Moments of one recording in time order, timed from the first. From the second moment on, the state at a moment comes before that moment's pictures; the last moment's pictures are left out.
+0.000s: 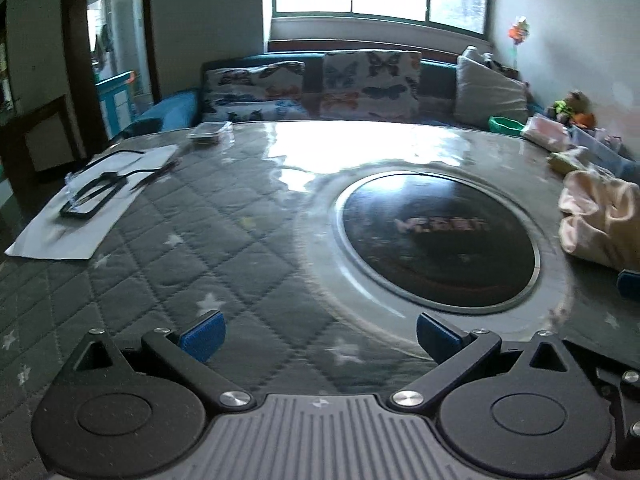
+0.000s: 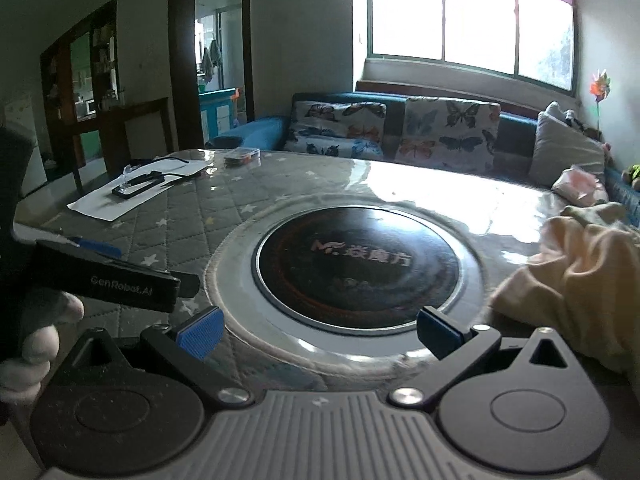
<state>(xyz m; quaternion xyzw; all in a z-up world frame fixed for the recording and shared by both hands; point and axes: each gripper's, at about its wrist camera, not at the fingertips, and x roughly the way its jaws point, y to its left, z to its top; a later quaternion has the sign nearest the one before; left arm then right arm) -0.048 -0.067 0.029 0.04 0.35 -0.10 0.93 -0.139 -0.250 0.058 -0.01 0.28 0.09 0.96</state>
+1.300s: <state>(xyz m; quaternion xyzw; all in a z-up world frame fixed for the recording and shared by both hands) -0.061 -0.216 0.055 0.11 0.35 -0.24 0.90 -0.202 -0.350 0.075 0.02 0.31 -0.06 0.95</state>
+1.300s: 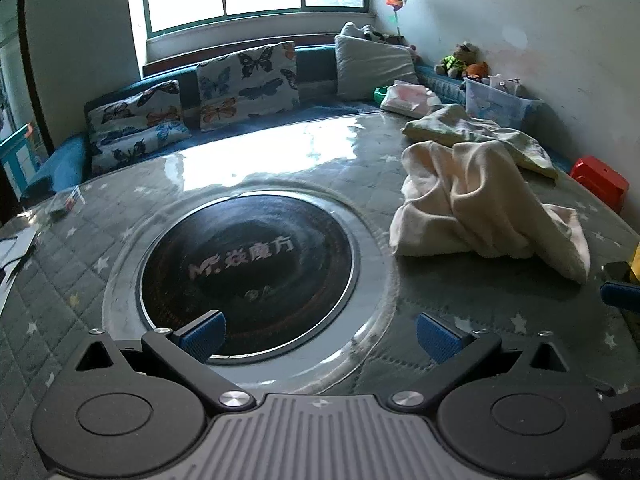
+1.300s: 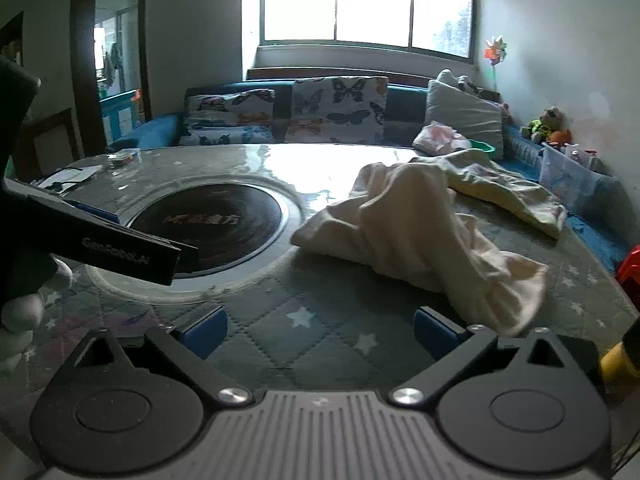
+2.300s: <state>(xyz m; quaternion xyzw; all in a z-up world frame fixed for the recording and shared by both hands) -0.040 -0.284 0.065 0.16 0.33 -0.28 0.89 -0.178 -0.405 0.068 0.04 0.30 -0.10 0.95</state>
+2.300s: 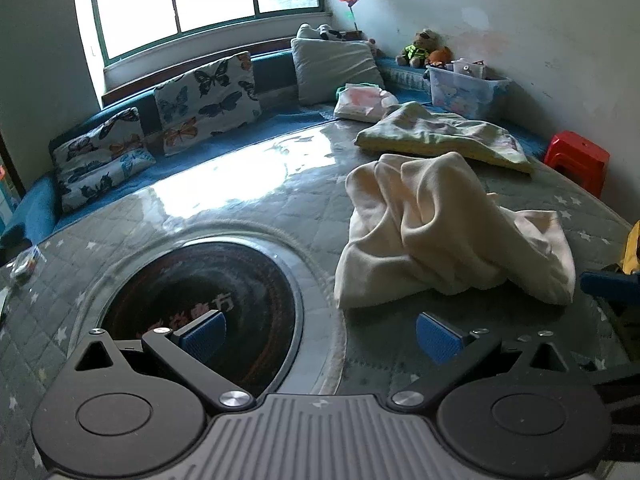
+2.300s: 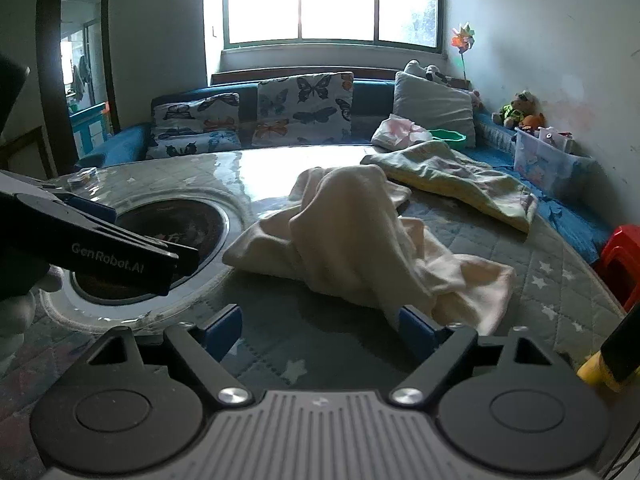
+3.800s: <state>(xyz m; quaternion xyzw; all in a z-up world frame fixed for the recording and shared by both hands) 0.016 -0.290 0.106 0.12 0.33 -0.30 0.89 -0.154 -0.352 0.052 -0.05 0.33 0.08 0.94</state>
